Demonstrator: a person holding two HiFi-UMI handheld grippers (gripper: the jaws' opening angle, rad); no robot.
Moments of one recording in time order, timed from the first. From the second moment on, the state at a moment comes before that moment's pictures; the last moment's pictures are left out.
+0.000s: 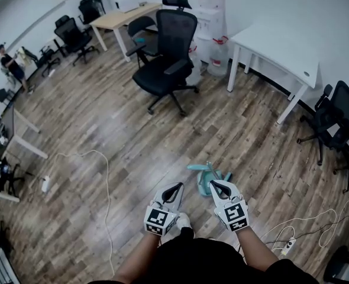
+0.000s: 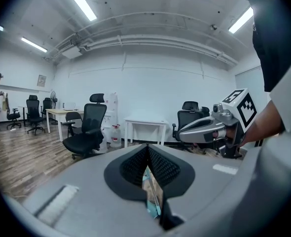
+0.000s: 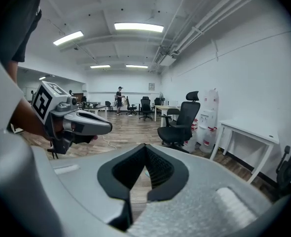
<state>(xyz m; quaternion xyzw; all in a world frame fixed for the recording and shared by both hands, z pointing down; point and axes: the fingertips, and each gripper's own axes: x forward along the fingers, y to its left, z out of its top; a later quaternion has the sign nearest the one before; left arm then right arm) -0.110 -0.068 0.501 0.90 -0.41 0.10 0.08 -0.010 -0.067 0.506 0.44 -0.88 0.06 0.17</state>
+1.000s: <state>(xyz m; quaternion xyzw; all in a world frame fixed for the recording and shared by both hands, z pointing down) -0.106 -0.128 0.548 0.89 -0.42 0.15 0.11 0.040 -0.117 0.568 0.45 -0.86 0.08 0.24</state>
